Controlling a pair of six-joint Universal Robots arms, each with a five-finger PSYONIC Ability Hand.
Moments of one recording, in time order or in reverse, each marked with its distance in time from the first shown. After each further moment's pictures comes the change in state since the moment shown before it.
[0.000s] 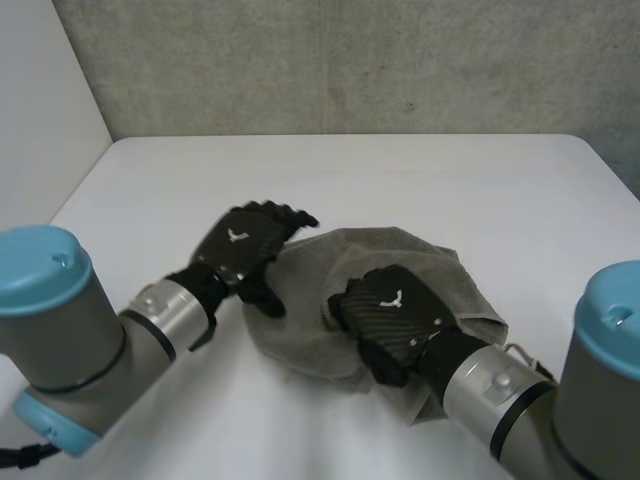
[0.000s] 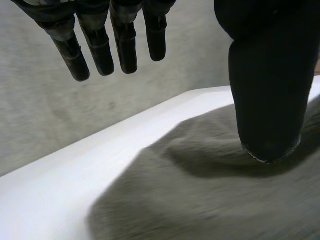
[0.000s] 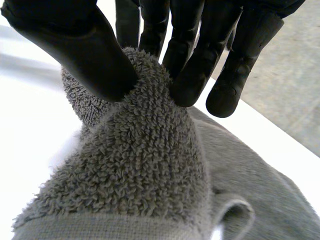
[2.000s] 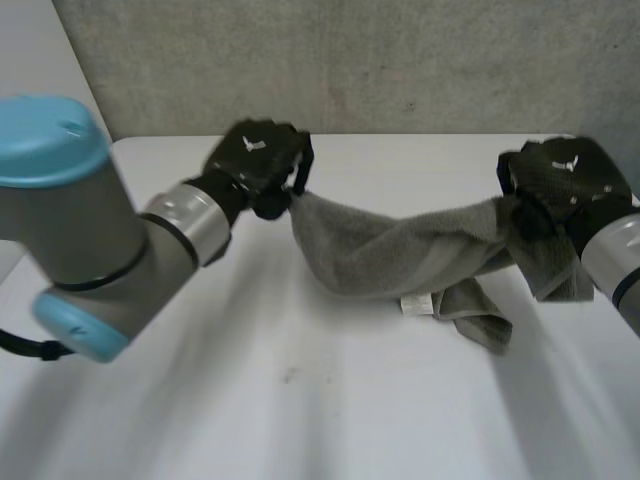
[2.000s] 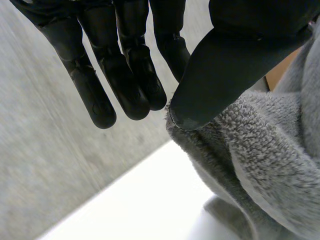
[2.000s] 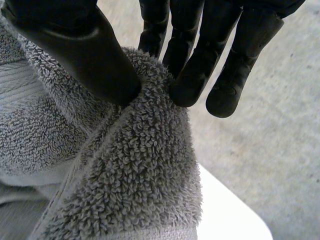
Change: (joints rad) left arm -0.099 -0.051 0.438 -0.273 -0.135 0.090; right arm -0.375 -0.100 -0.132 0.008 0.106 -0.055; left_hand 0.874 0.816 0.898 0.901 0.881; right_hand 0.000 0.000 0.000 0.000 0.000
